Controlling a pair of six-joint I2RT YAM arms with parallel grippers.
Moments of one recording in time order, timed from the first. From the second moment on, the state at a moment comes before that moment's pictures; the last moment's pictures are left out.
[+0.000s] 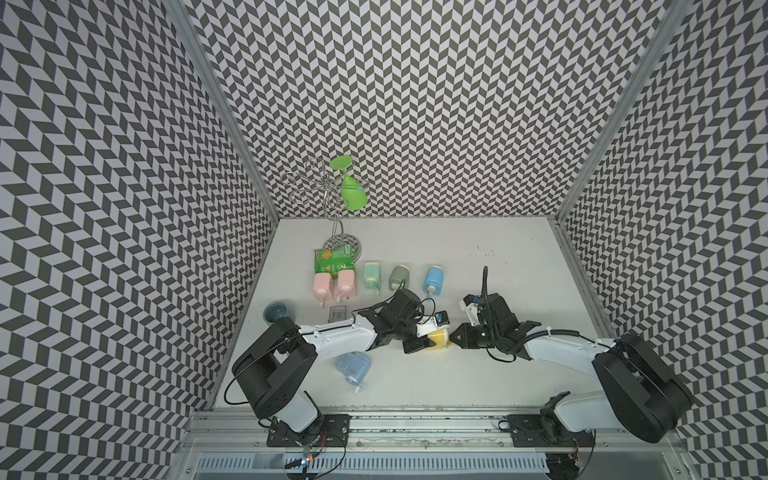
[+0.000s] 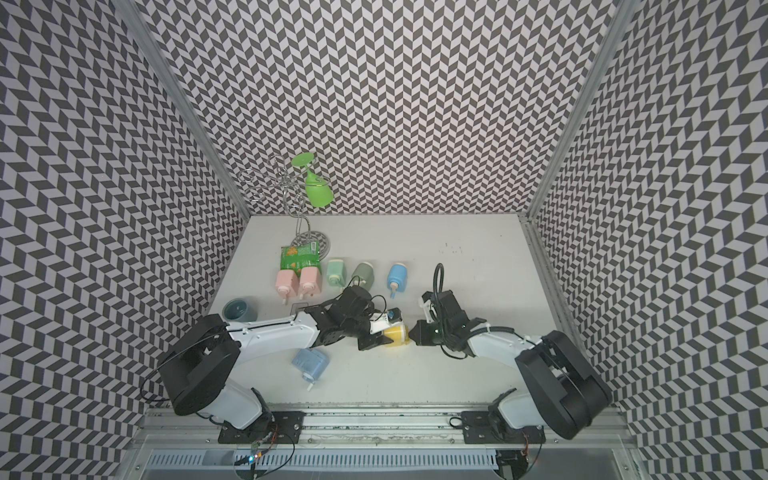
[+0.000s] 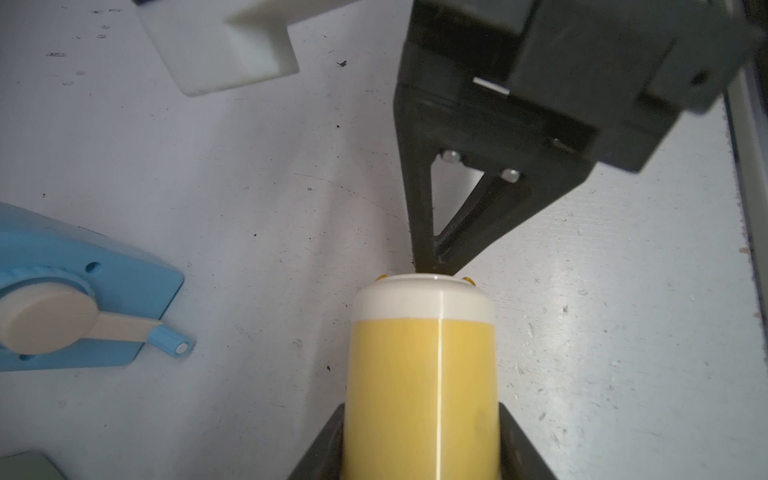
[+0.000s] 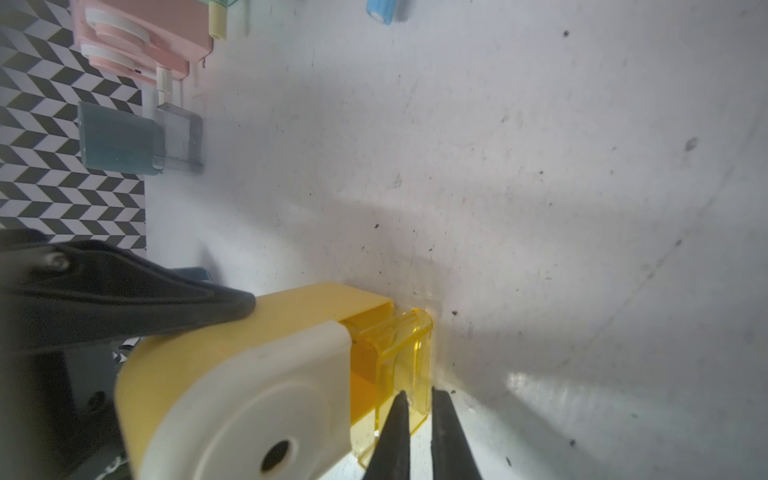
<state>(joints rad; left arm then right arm) -0.83 1.57 0.80 -0.09 0.33 0.51 0.55 1.42 0.51 -0.01 -0.45 0.56</state>
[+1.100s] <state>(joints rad) -0.89 1.55 0.83 -0.08 0.18 0.23 0.49 0.87 0.43 -0.08 -0.07 0.64</state>
